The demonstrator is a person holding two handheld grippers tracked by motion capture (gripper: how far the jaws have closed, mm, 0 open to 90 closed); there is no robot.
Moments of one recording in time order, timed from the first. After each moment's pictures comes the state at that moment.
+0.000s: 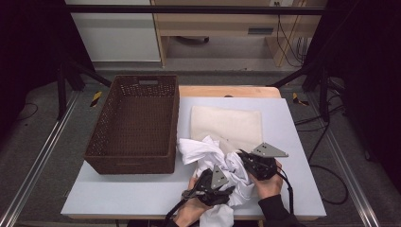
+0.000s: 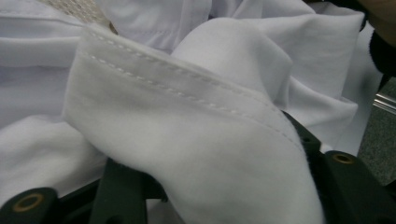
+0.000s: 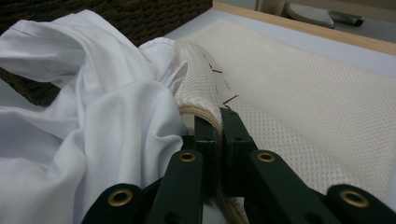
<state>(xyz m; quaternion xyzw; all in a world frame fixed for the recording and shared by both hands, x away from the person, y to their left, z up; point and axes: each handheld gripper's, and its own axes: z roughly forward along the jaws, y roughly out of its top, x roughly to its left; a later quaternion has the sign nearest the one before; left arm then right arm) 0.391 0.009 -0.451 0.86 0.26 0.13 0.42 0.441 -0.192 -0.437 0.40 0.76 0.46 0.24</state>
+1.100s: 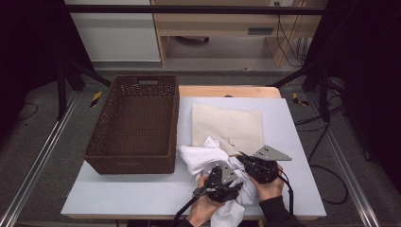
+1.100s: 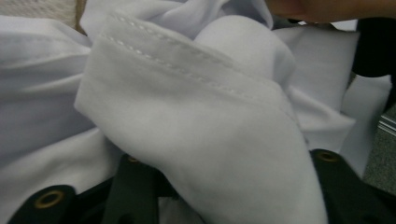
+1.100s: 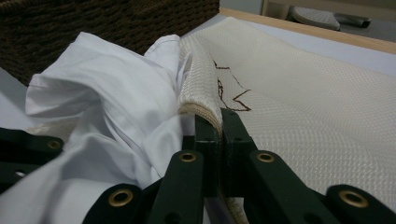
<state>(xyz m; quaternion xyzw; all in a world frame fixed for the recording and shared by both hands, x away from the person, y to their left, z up) 0.399 -0.019 -0.454 0.85 0.28 0.11 0.42 0.429 -0.193 -0.434 0.40 0.75 0.48 0.23</state>
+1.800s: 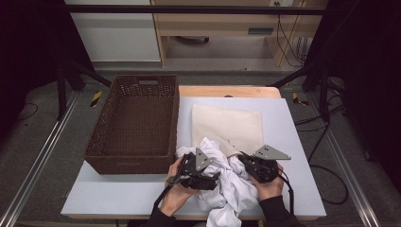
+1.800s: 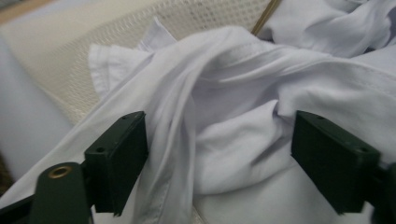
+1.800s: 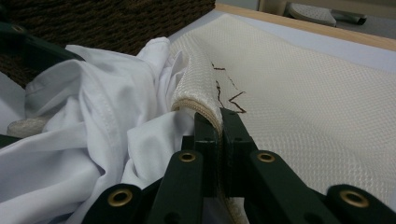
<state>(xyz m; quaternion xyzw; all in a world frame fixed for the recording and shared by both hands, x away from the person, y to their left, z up) 0.428 0.045 -0.431 0.85 0.32 0.17 0.39 0.432 -0.194 -0.436 0.40 0.75 0.47 0.23</state>
